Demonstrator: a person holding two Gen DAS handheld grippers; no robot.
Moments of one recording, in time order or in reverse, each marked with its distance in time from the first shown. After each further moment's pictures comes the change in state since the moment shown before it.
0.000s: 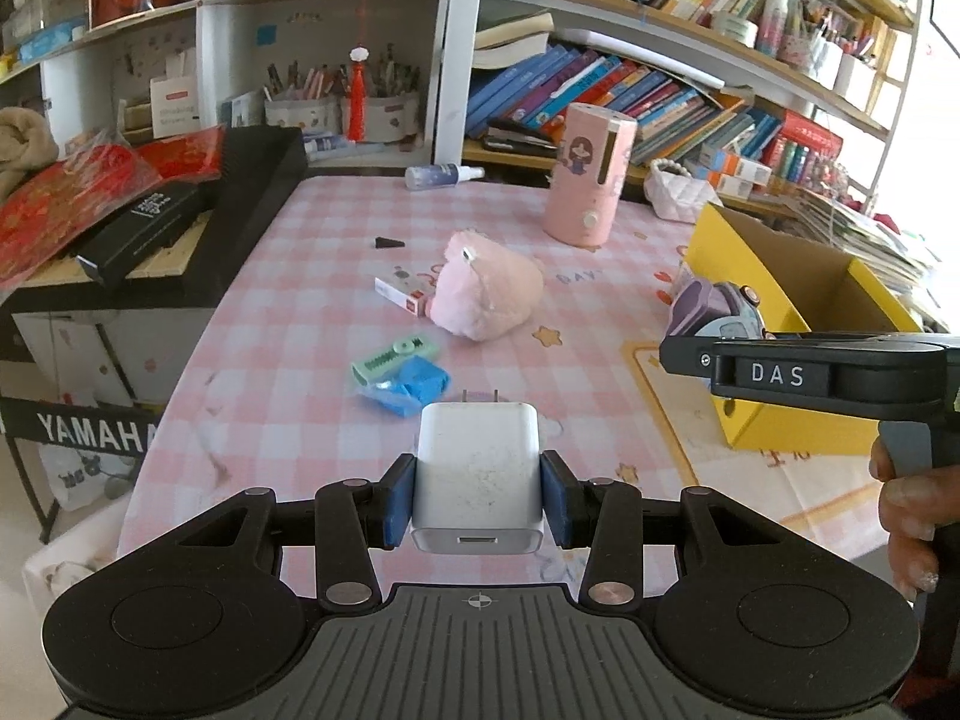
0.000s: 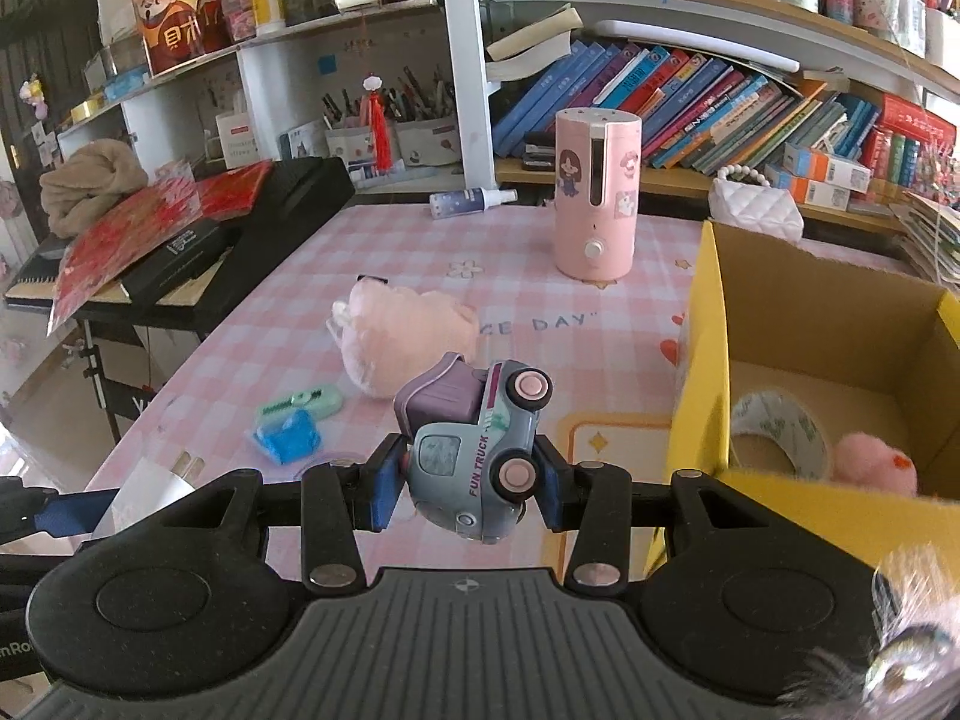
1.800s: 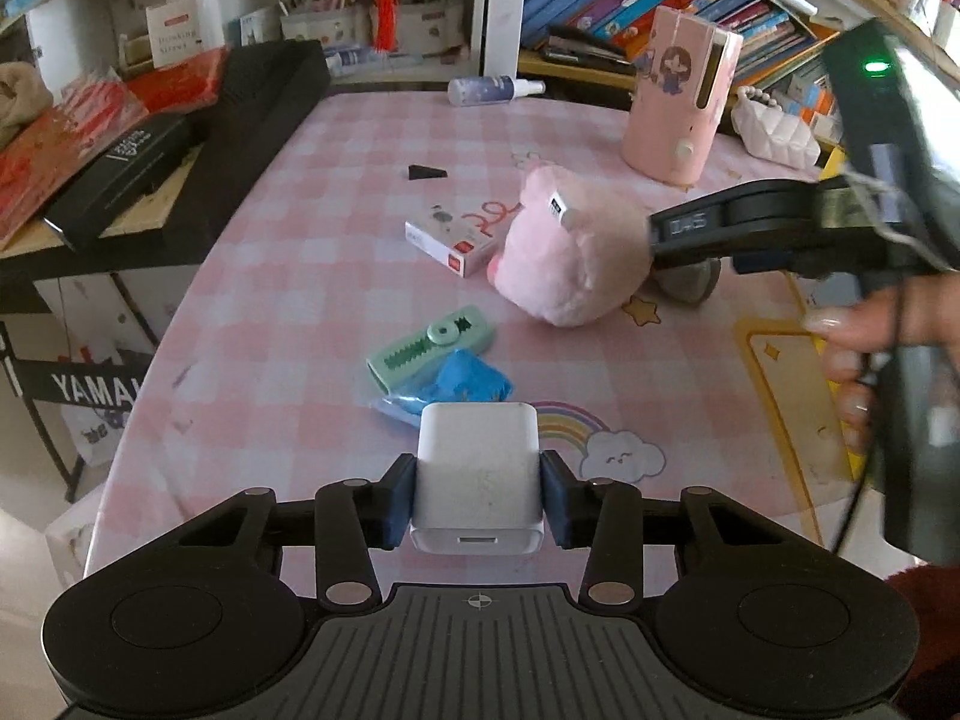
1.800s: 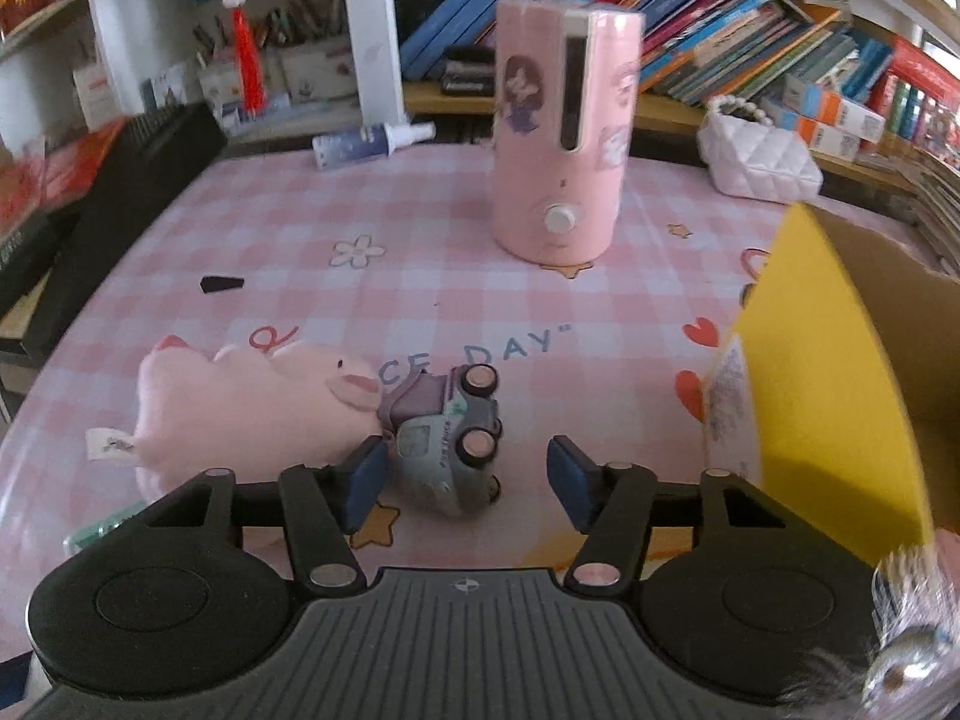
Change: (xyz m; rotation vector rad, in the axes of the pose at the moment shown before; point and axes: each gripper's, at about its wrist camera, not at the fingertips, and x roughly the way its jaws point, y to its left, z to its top) left arm 0.103 0.016 0.036 -0.023 0.177 0.098; right arm 0.172 -0.026 0.064 0.055 0.155 -0.158
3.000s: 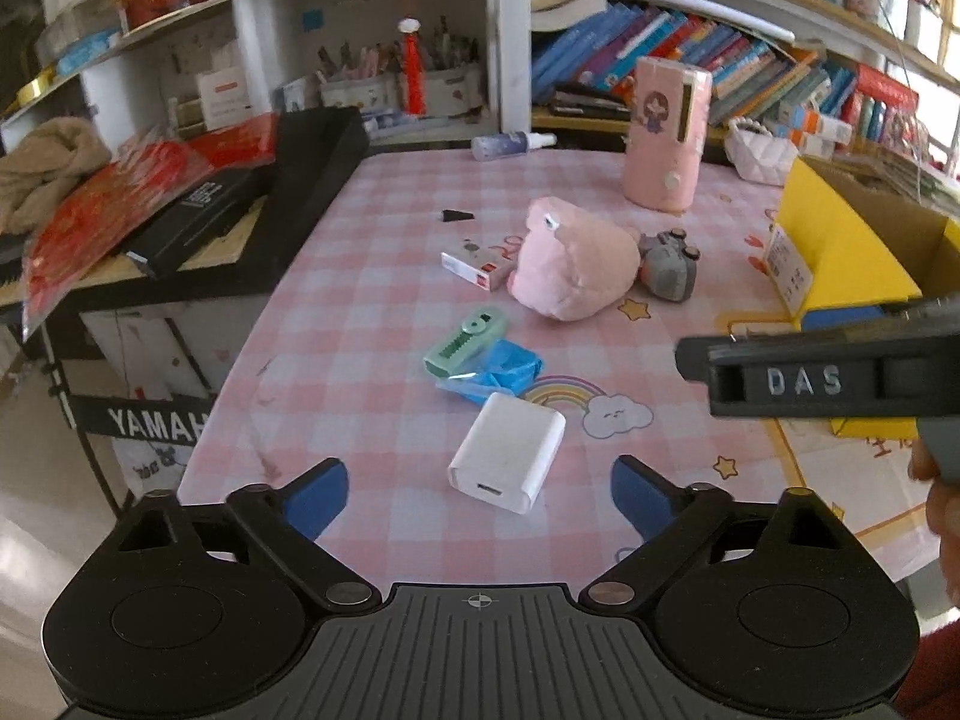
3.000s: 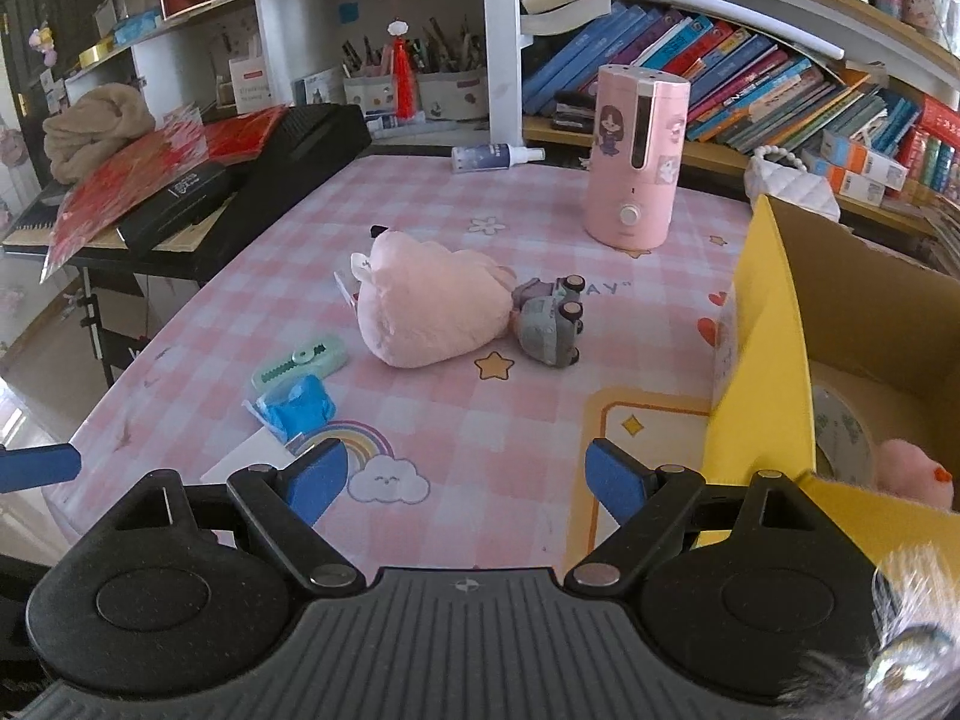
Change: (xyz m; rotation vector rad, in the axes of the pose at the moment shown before) left arm -0.057 -0.019 -0.044 0.049 -0.121 0.091; right arm -0.122 0.012 -0.082 -0.123 -0.083 0.161
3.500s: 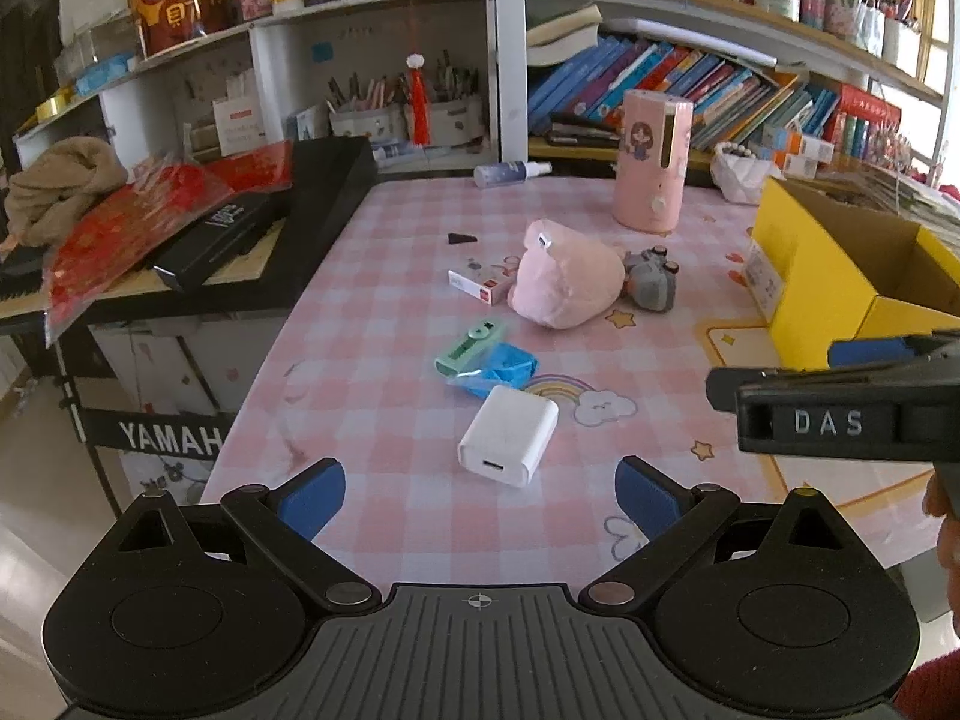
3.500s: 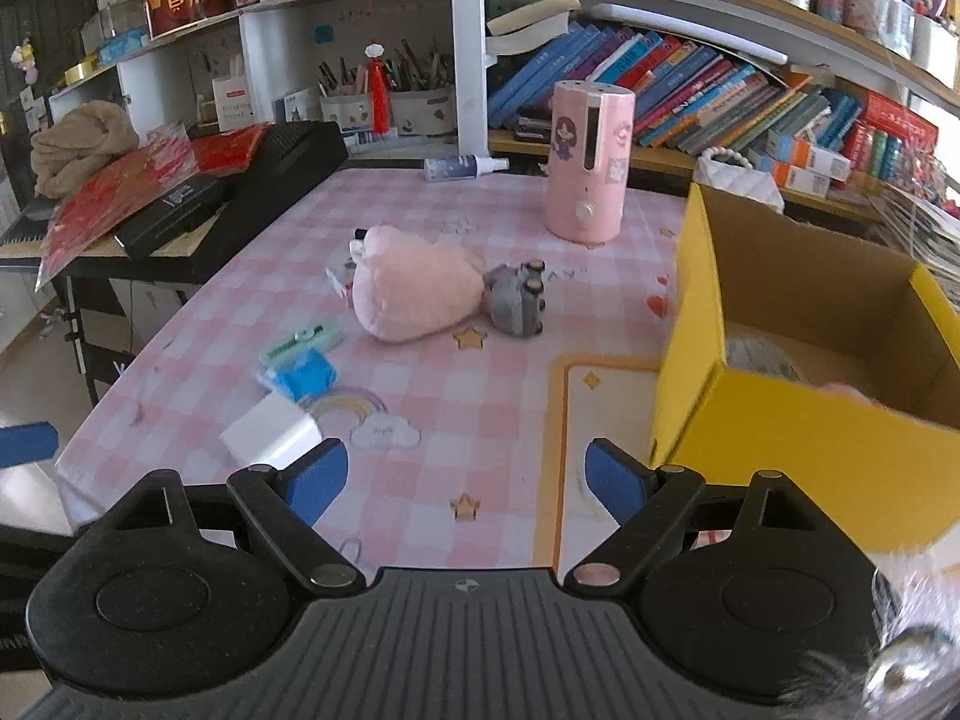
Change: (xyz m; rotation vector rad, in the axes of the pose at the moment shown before) left arm -0.038 0.004 -0.017 -0.005 -0.065 0.006; right arm -0.048 0.009 -0.029 0.032 -0.038 -0.065
